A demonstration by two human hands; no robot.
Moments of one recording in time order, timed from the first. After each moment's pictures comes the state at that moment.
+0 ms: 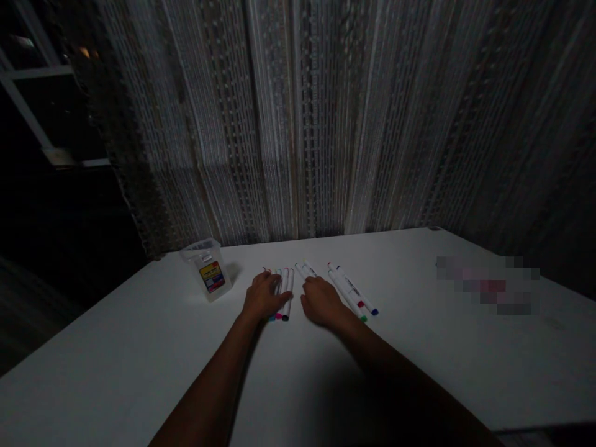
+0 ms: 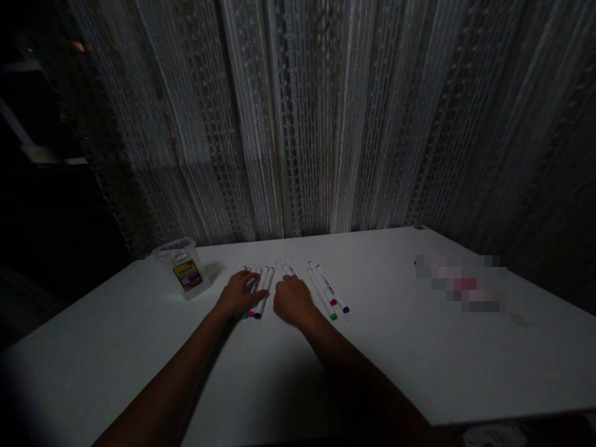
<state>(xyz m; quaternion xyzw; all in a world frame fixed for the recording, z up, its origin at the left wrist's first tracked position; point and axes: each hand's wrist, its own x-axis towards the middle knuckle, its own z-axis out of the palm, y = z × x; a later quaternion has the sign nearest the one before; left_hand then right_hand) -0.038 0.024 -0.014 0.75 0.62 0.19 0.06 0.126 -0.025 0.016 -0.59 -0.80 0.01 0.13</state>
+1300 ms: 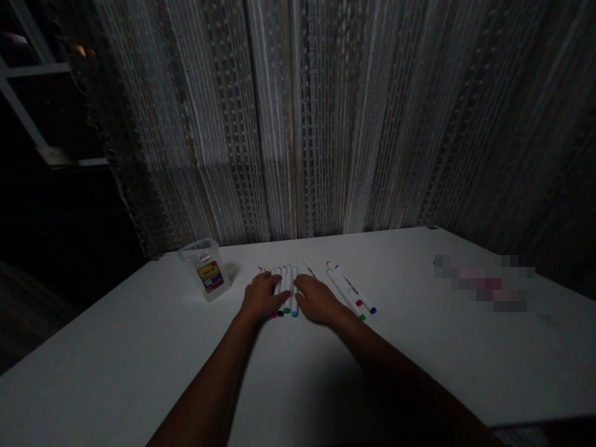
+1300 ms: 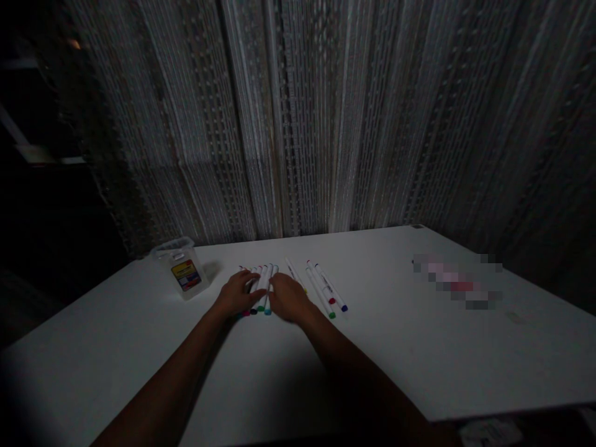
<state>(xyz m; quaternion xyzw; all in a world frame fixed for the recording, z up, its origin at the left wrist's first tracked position) -0.040 0.020 -0.010 0.77 0.61 0.17 0.05 0.128 -0.020 0.007 -0.54 -0.81 0.10 0.20</state>
